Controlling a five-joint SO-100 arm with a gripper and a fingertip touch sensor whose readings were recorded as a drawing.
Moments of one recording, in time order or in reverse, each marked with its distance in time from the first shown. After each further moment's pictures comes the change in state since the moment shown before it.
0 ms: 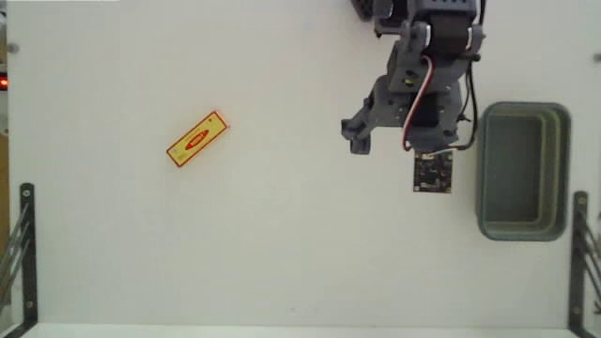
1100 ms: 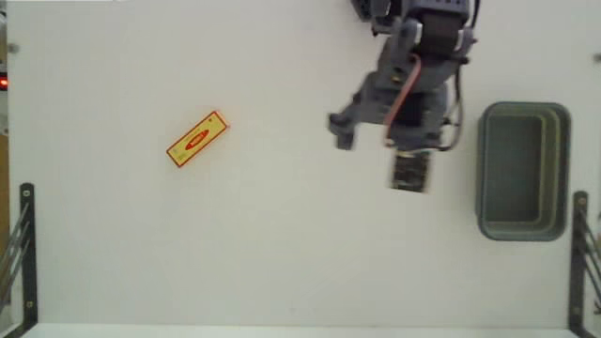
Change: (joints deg) arm 8.1 0.0 0.0 0.0 0.1
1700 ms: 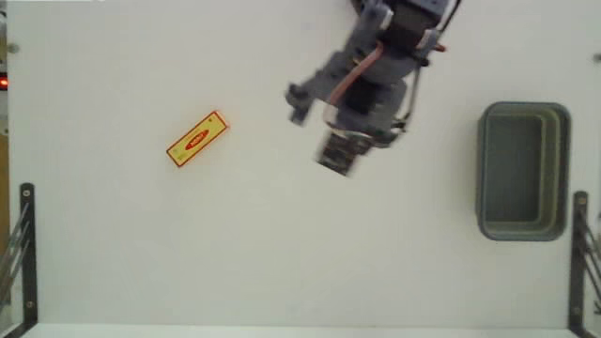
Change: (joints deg) arm 18.0 0.0 0.0 0.0 0.0
